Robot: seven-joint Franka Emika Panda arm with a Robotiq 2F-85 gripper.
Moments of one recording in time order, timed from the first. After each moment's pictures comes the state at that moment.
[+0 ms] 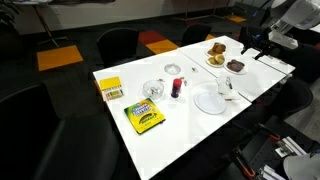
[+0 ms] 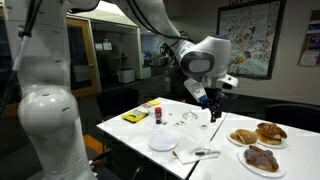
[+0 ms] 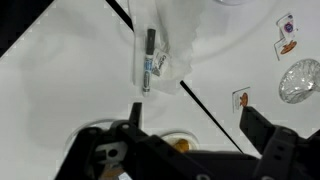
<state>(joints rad) -0.25 0.12 -0.38 -2.25 0.40 2.44 -0.17</state>
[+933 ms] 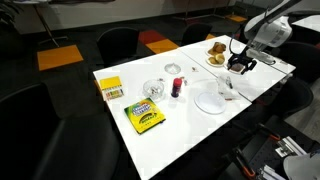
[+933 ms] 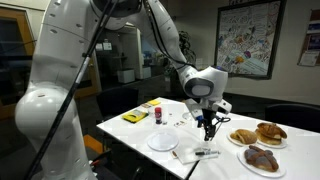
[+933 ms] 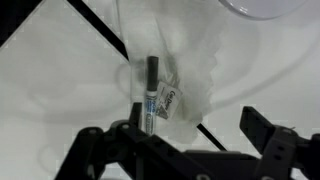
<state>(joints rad) -0.32 0.41 -0.24 -2.14 0.44 2.48 -0.10</state>
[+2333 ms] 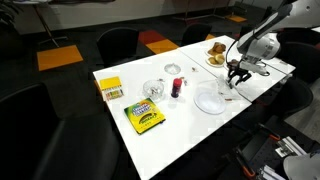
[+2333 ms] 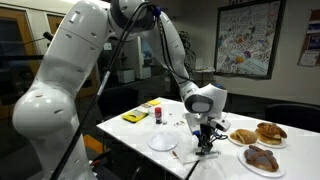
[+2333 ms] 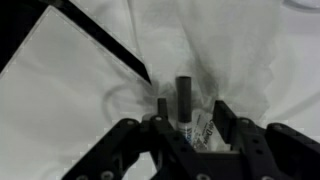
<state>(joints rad) -0.36 0.56 -0.21 -2.12 0.44 2.56 -0.02</state>
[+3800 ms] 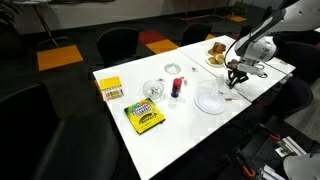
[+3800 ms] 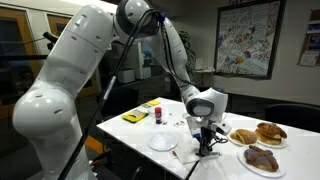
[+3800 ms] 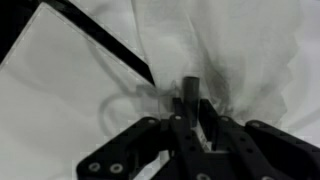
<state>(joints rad) -0.36 0.62 -0.21 -2.08 0.43 2.56 0.02</state>
